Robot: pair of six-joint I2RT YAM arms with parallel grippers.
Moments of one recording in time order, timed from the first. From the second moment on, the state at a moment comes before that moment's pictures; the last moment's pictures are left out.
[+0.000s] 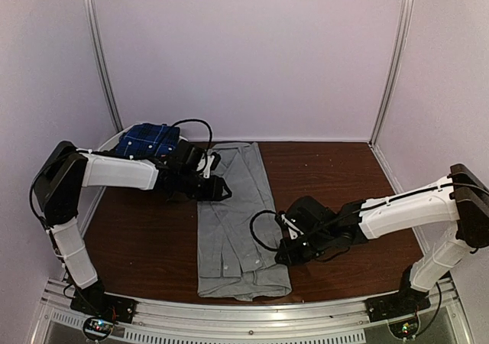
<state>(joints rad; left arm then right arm) -0.66 1.82 1.13 -0.11 0.24 -0.46 1.06 1.54 0.80 -0.27 -0.12 0.76</state>
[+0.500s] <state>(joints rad) -0.62 1.91 1.25 -0.11 0.17 -0.46 0.94 1.56 1.00 -0.31 0.00 0.64</state>
